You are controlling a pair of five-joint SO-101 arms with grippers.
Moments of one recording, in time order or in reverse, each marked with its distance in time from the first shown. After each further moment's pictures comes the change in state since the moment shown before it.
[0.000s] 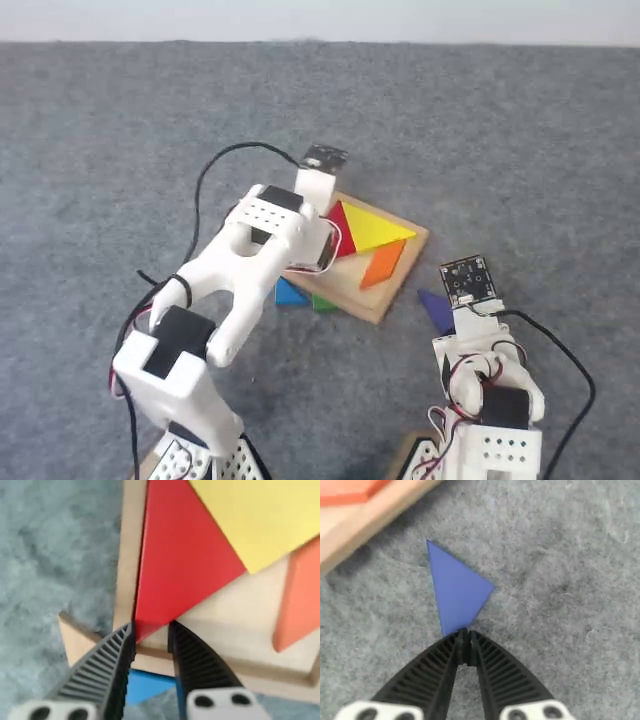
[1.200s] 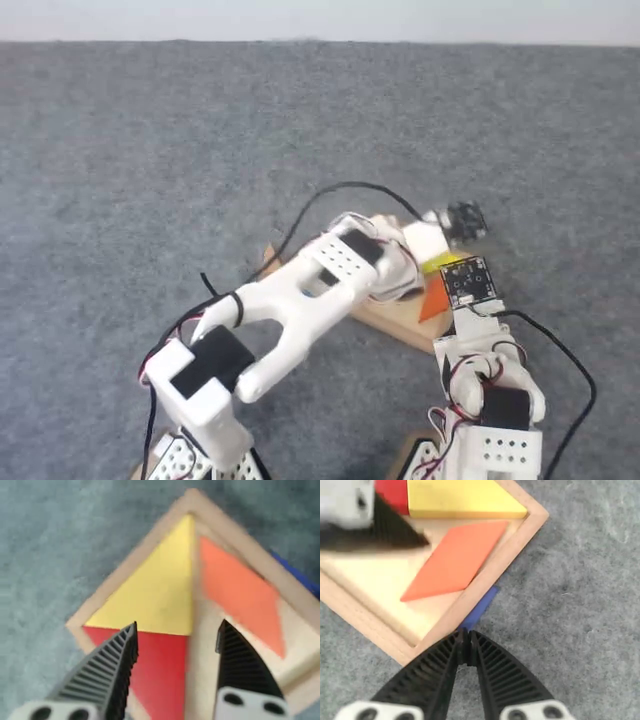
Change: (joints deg) left arm 20.0 -1.5 -0.4 -22.0 -30.1; right arm 0.0 0.0 0.0 0.0 0.0
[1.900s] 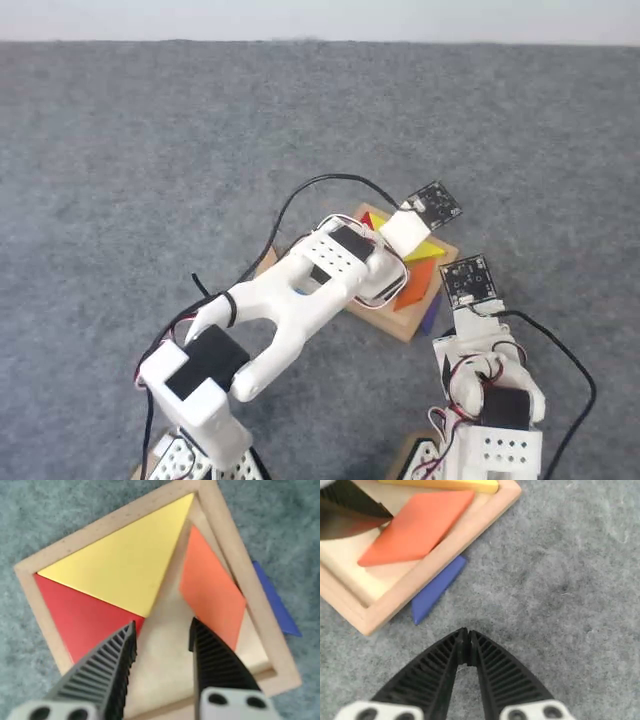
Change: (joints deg) left arm -1.0 -0.5 2.5 6.2 12.0; right arm 0.0 0.0 0.0 0.0 0.0
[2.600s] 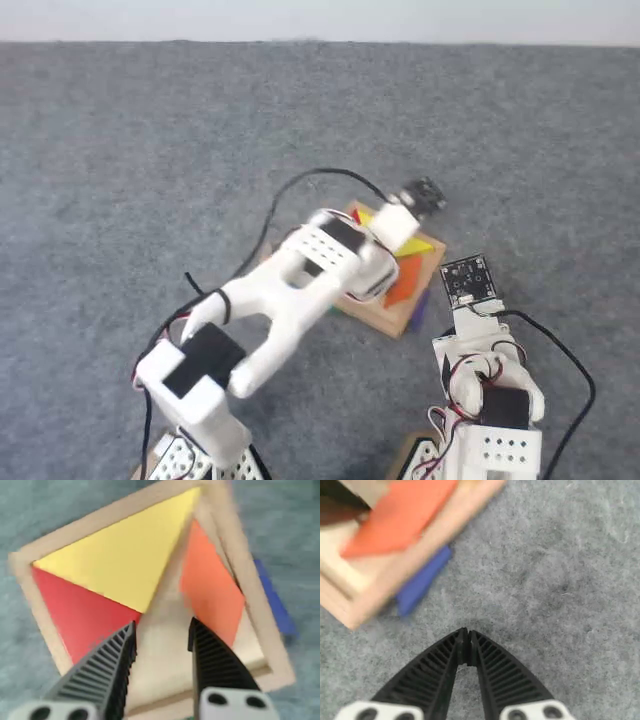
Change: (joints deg) left arm -0.7 -0.2 -0.6 4.0 0.4; right arm 0.0 0.0 0.0 0.0 0.0
